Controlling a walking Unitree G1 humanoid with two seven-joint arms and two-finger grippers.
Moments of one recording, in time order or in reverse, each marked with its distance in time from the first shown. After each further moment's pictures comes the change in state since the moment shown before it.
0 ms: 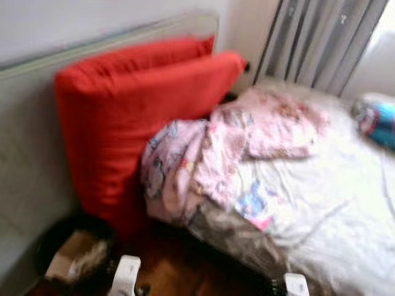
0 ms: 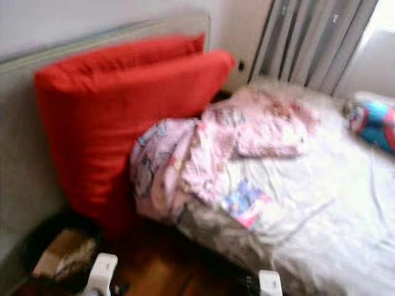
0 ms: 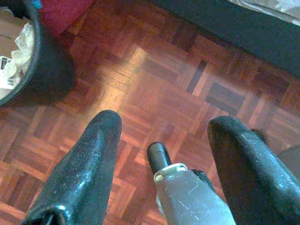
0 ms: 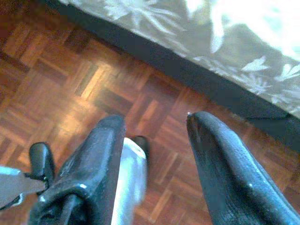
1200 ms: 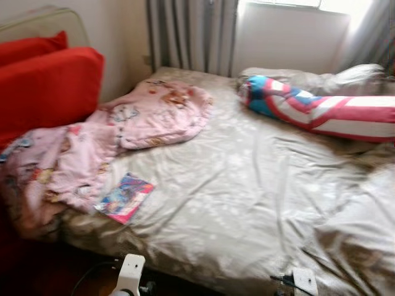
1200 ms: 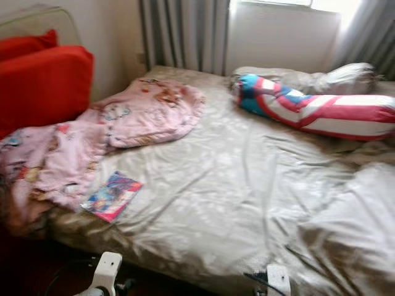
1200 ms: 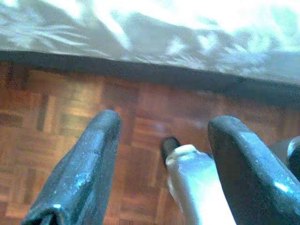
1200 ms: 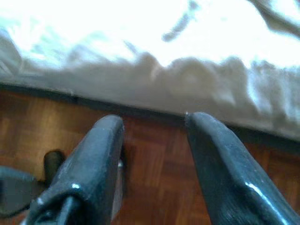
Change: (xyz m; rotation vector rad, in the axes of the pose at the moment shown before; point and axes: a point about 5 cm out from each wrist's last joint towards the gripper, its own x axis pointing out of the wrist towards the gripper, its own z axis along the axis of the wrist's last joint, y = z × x) left arm -0.001 -0.001 -0.006 -0.008 0.022 -0.002; right arm 0.000 0.000 0.003 0.011 -0.012 0.013
